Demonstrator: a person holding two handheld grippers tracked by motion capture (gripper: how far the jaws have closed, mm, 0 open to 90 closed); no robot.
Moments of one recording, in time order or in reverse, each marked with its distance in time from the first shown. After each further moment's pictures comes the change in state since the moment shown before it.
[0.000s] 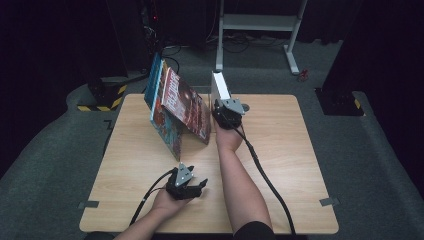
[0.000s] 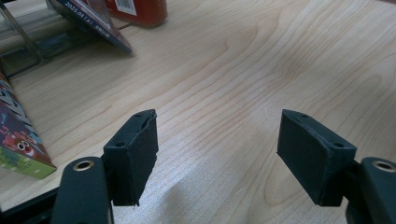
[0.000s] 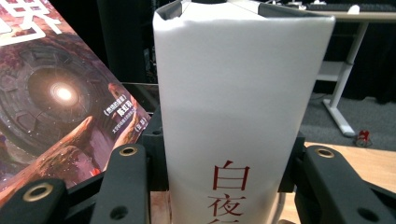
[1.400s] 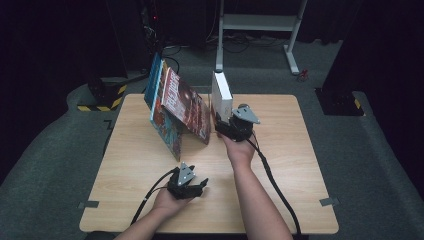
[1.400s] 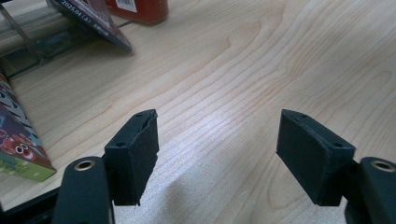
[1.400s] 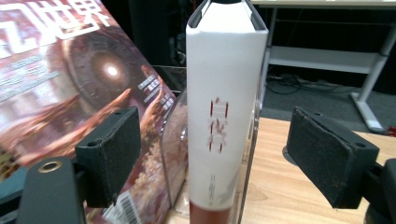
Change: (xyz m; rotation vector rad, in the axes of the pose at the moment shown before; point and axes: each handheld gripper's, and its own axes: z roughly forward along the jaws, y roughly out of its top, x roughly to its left) left arm -0.001 0.002 0.004 0.023 0.015 0.017; right arm -0.021 0.002 -0.062 0.043 0.127 -0.012
